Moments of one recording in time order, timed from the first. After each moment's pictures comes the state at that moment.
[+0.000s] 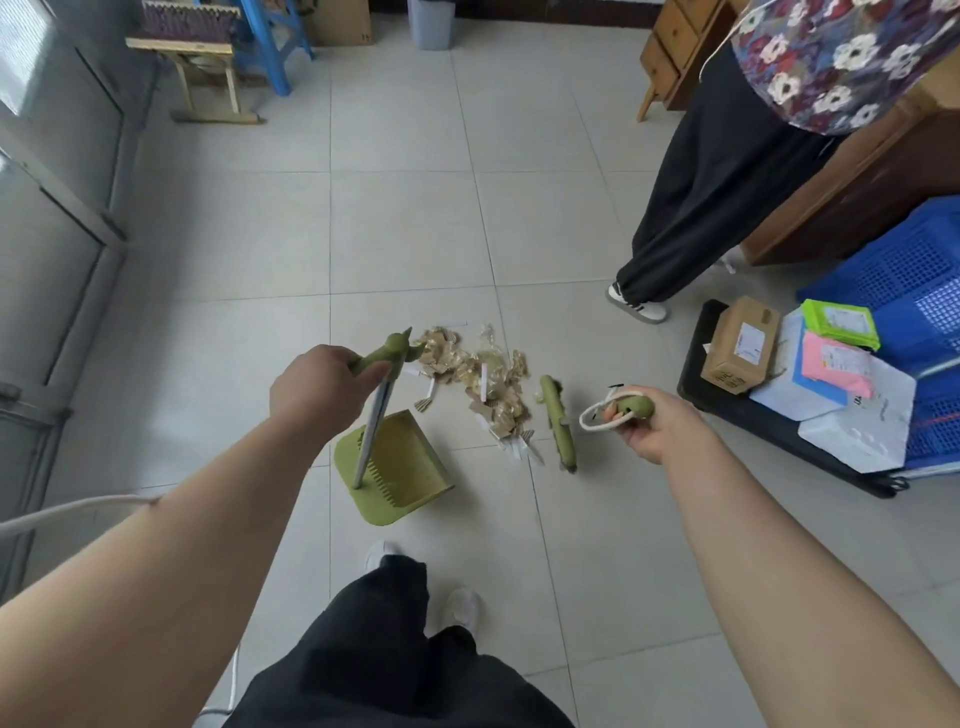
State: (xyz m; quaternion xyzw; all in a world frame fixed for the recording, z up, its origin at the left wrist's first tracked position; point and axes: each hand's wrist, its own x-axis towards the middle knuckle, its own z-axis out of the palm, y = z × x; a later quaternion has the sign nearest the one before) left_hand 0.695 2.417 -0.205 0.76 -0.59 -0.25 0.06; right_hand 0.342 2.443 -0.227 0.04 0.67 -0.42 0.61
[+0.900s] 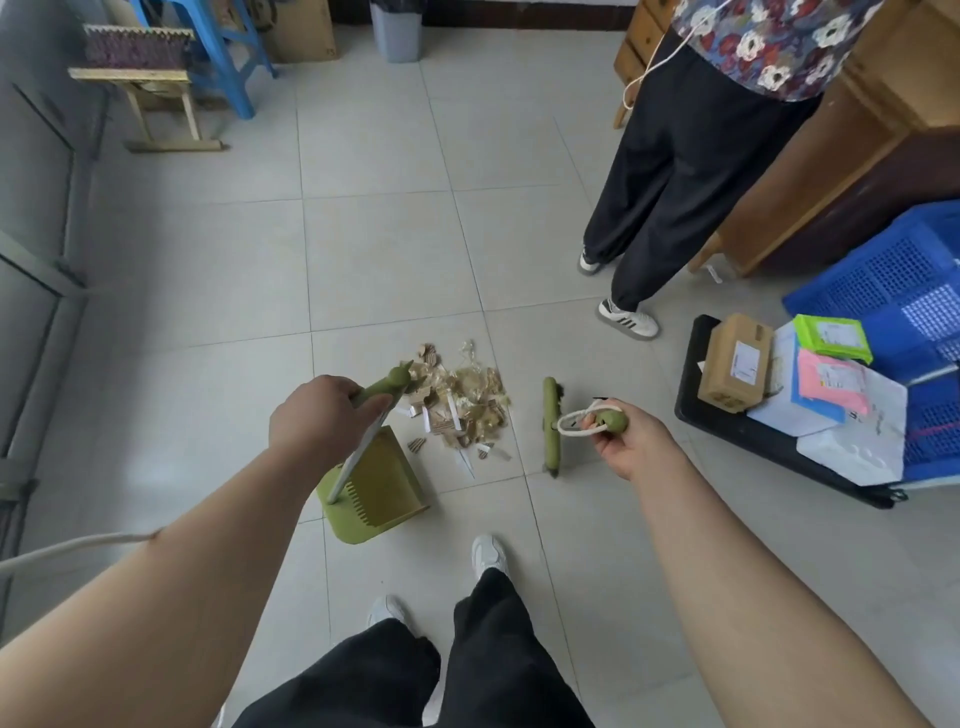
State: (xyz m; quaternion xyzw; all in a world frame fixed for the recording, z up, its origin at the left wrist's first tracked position) left_hand 0.693 2.308 -0.210 0.74 -0.62 -0.27 0.01; right_hand 0.366 2.348 -0.240 0.11 0.63 -0.52 0.56
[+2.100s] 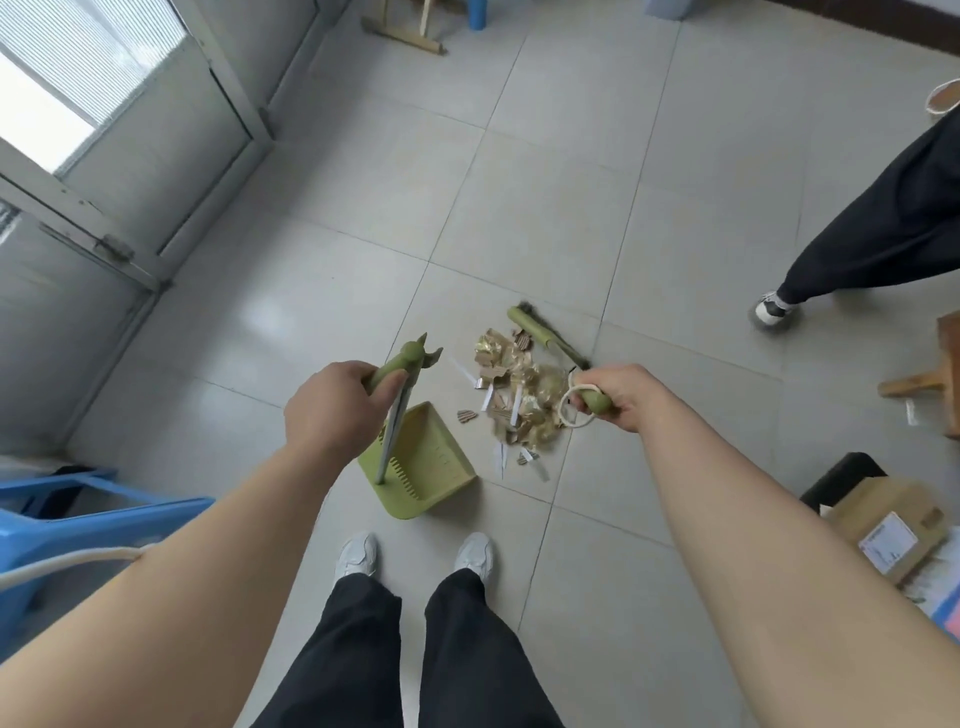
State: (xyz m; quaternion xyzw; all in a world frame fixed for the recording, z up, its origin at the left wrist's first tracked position) left_hand 0.667 2.320 -0.270 0.89 -0.39 -0.23 0.09; right_hand 0.401 2.162 -0.318 -0.30 0.71 -0.08 0.64
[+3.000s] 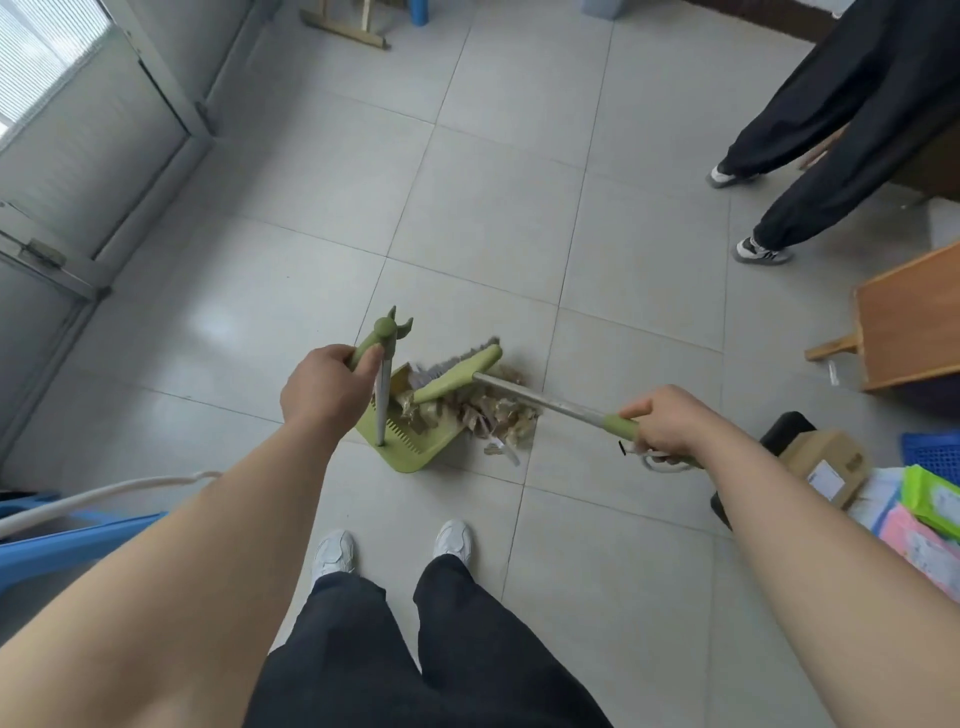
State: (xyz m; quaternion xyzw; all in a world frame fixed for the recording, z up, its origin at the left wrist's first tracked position) left_hand 0.658 2.320 -0.289 0.87 -0.37 -0.28 0.17; right_hand 0.310 2.227 -0.241 -0.55 0.69 0.19 0.43
